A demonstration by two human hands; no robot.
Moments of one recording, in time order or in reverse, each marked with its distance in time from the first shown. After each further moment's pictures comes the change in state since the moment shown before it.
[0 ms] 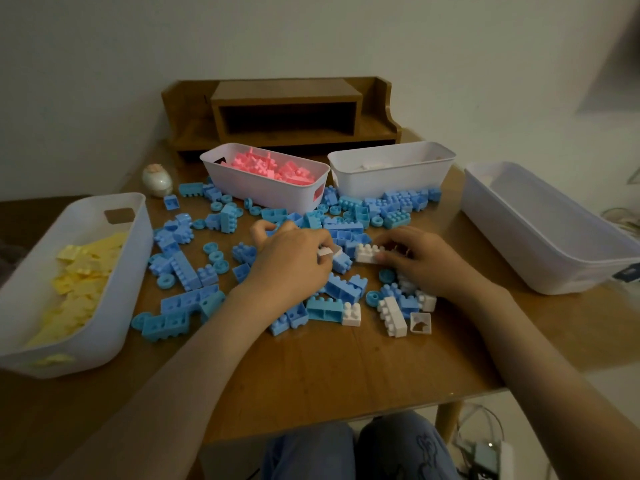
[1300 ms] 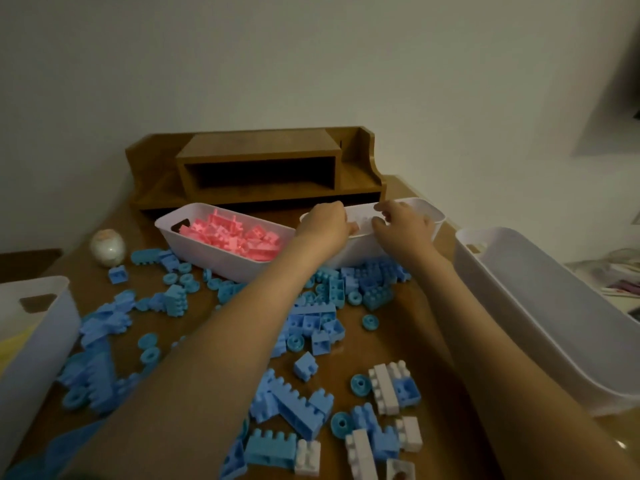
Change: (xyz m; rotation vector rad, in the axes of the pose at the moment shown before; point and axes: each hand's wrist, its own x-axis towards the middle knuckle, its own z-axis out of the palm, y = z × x) left_hand 0.199 0.047 0.025 -0.077 -0.132 -0.133; right_hand 0.154 0.056 -0.041 -0.086 0.379 0.258
